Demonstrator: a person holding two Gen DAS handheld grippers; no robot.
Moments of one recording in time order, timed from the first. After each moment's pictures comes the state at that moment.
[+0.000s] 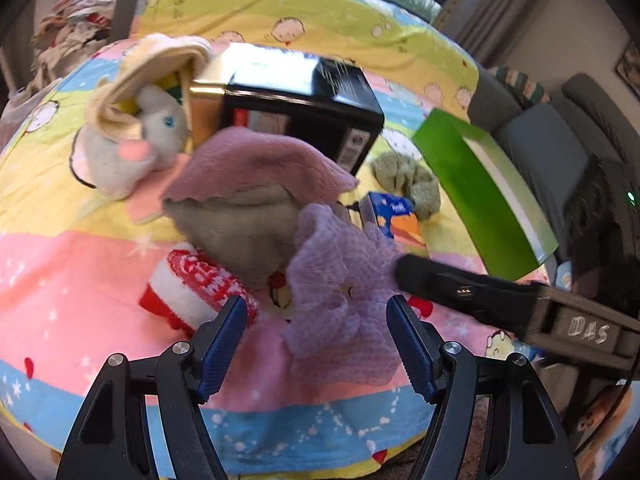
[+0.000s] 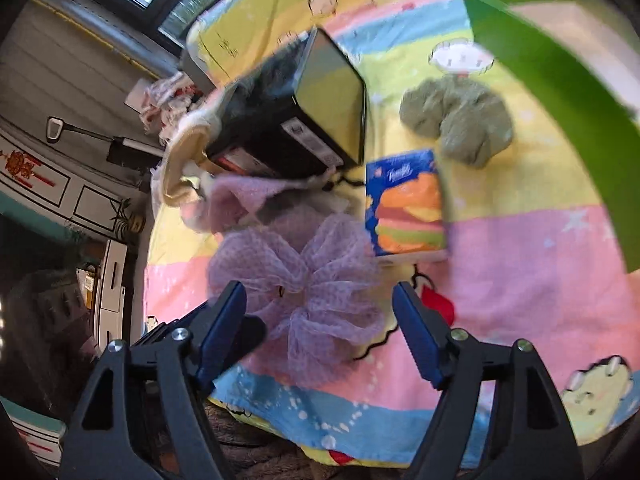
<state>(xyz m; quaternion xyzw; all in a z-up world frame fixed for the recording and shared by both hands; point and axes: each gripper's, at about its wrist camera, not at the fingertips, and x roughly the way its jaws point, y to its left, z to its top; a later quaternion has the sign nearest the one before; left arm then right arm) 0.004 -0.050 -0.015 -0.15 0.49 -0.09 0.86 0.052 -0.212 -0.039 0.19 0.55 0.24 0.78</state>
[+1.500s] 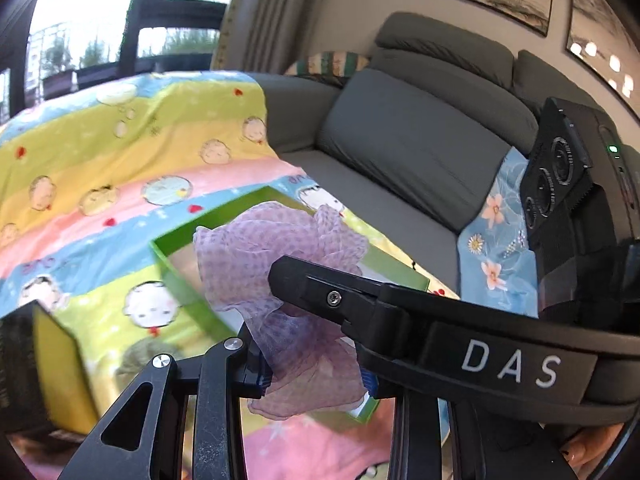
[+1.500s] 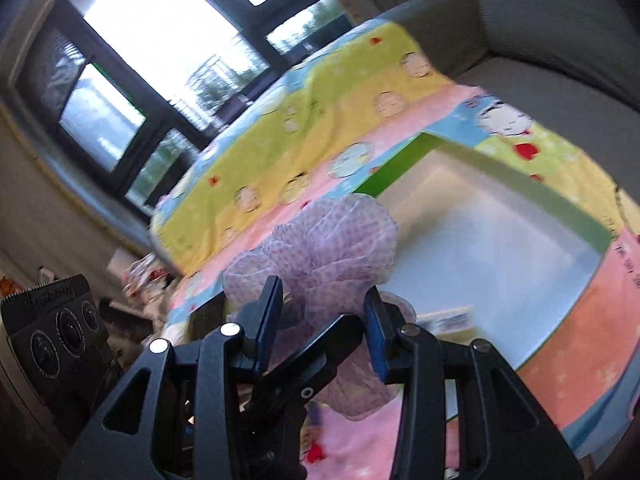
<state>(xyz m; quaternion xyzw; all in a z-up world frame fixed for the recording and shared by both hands) 0.113 -0.272 0.073 0.00 0.36 -0.36 0.86 0.090 -0.381 0.055 0.31 0.36 0.08 0.88</state>
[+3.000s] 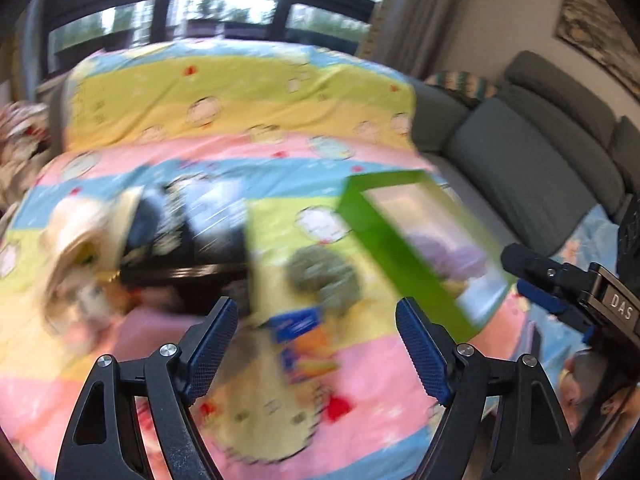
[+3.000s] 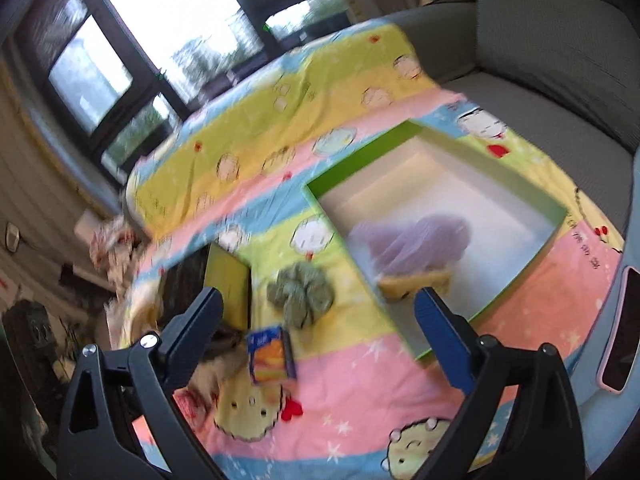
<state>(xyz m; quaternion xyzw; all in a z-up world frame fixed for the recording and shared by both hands) 0.049 -0.104 0.062 -0.08 0.41 -0.14 0.90 0.039 -0.339 0.062 0.21 0.40 0.05 0.89</state>
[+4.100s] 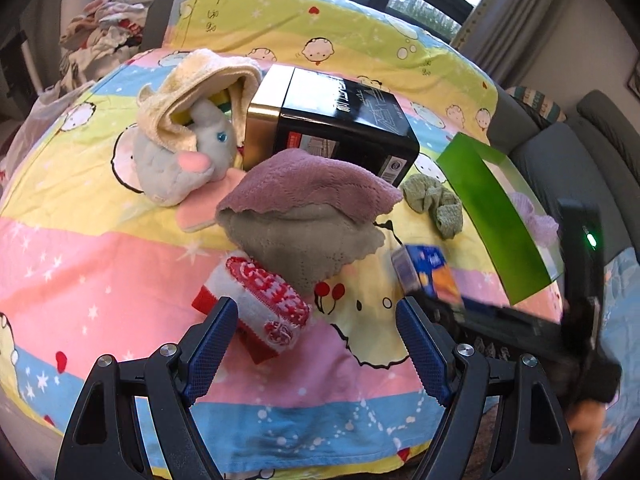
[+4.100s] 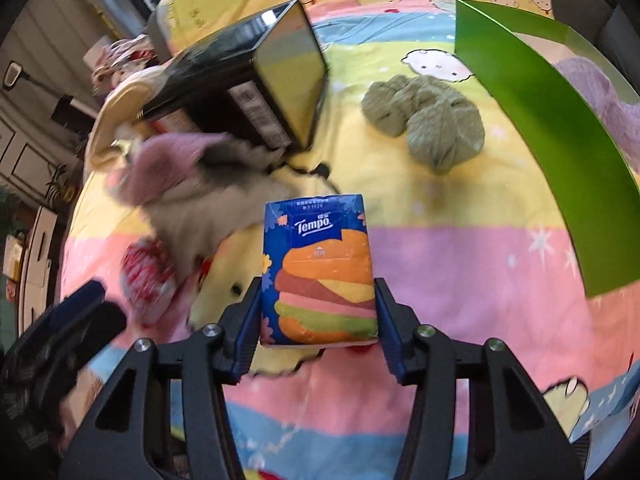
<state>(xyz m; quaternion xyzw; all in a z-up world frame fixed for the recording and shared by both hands) -0.012 -0.021 -0.008 -0.16 0.46 -0.04 0.87 0.053 -0.199 -0.054 0.06 0.55 0.17 0.81</state>
